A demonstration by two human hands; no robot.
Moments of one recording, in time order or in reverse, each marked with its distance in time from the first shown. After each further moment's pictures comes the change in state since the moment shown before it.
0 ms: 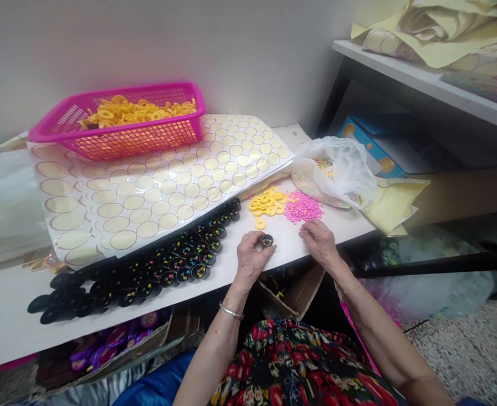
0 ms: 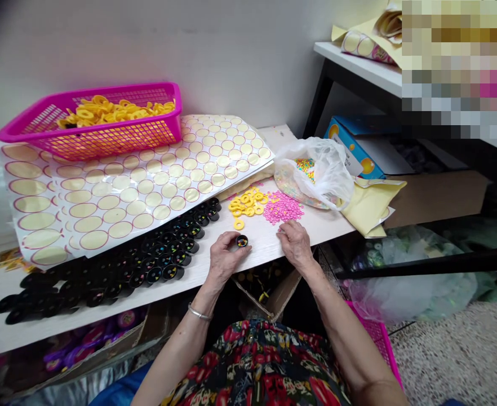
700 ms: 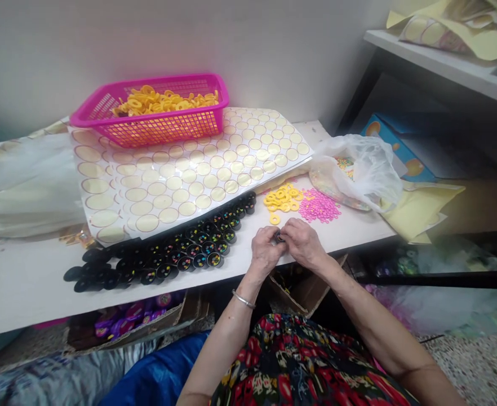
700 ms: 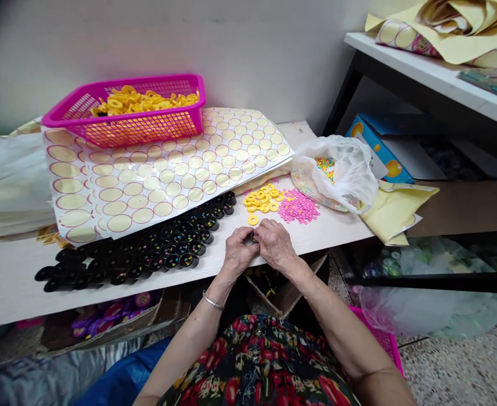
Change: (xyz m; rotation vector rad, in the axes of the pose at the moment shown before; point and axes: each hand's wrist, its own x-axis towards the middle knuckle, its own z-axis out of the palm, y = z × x) left_hand -0.003 -0.001 0.003 0.049 -0.017 0.030; right_hand 0.020 -0.090 0.015 0.002 -0.259 -0.258
